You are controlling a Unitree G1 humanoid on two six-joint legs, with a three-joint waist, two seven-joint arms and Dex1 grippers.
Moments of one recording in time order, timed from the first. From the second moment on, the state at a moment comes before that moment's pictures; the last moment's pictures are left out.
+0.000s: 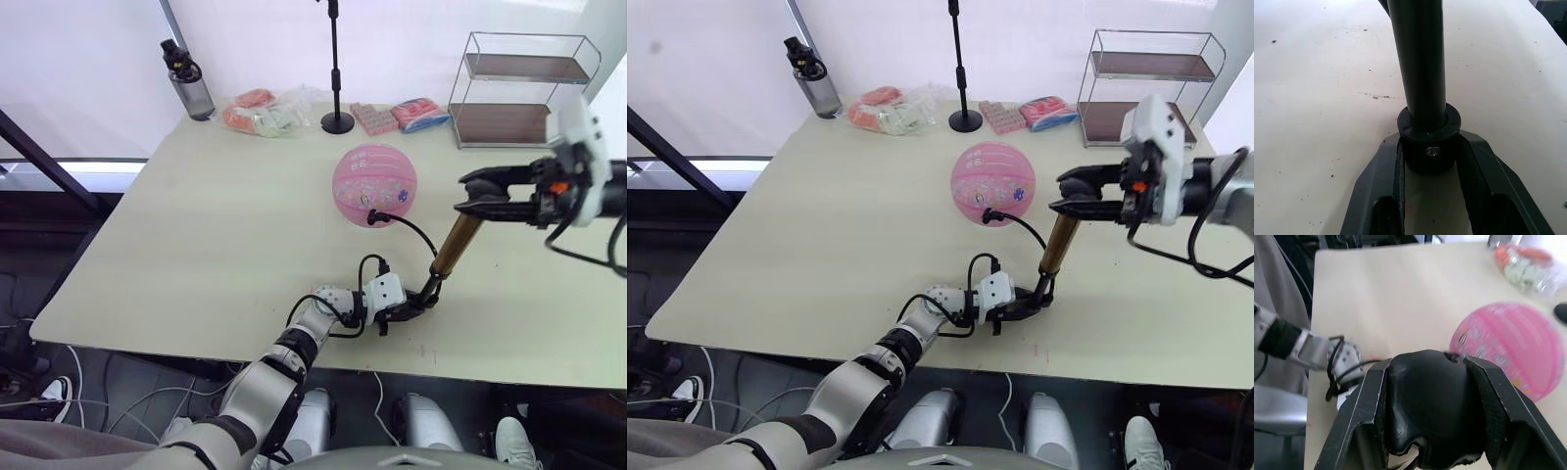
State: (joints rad) left arm -0.62 -0.02 -0.32 1.11 0.16 -0.54 -0.91; right arm -0.68 -1.02 -0.12 -0.29 0.75 0.87 1.11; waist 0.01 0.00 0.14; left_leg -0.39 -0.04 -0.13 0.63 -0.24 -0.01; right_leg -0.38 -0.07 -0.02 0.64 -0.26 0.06
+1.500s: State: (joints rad) left arm -0.61 0.00 -0.32 1.11 0.16 -0.53 -0.90; right arm -0.33 -0.79 0.07 -0.25 0.42 0.37 1.04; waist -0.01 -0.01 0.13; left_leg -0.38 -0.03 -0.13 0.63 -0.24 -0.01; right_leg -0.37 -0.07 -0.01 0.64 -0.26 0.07
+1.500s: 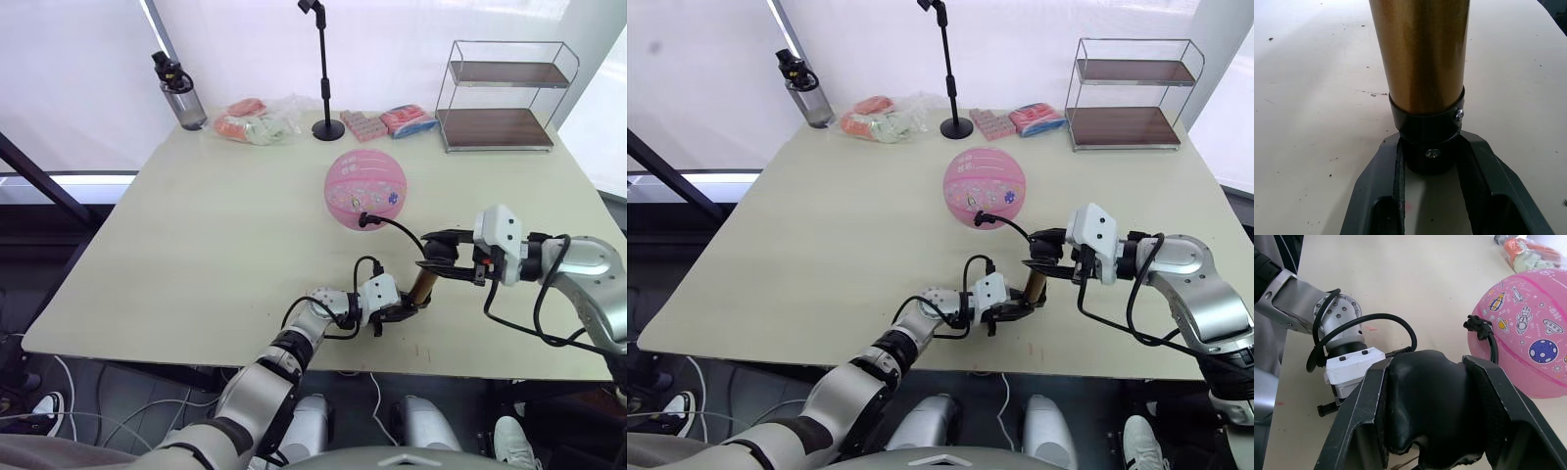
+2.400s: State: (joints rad) left arm -0.62 -0.02 -0.32 1.11 0.15 -0.54 -0.90; right arm -0.79 -1.07 -0.08 -0.18 0.76 0.87 1.14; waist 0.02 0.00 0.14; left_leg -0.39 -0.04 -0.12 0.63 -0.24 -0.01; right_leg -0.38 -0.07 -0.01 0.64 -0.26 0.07
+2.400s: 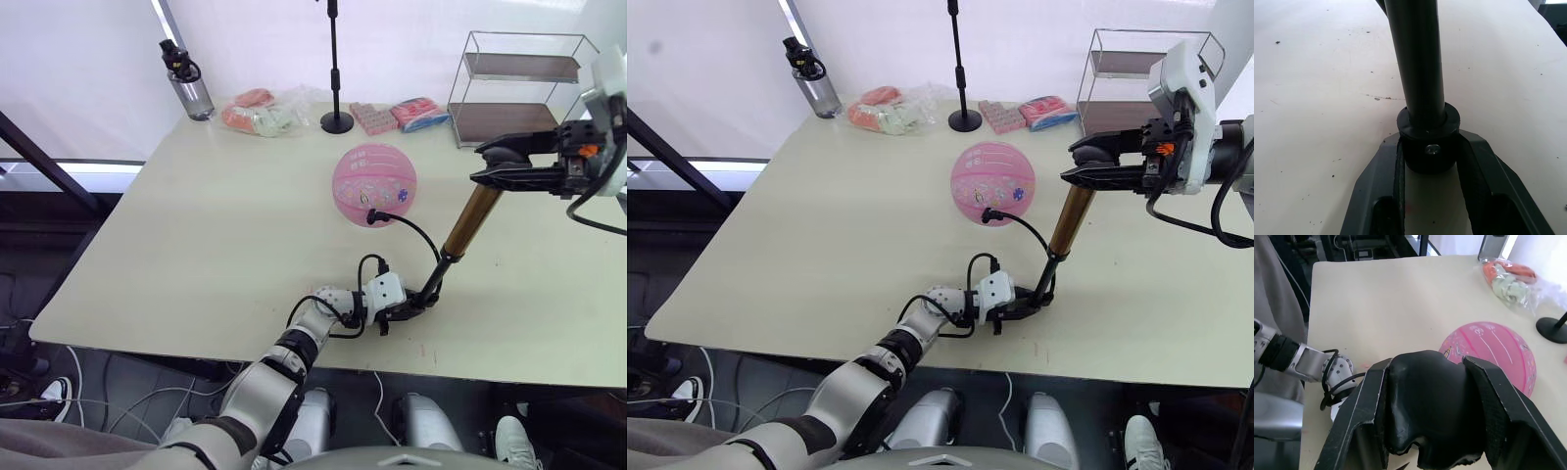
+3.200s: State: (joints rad) left arm -0.62 -0.01 -0.32 1.12 0.16 -0.53 -0.89; right arm -0.33 -0.83 0.07 -0.27 0.45 0.43 1.02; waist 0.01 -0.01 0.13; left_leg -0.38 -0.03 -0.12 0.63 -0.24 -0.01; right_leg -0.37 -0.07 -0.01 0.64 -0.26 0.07
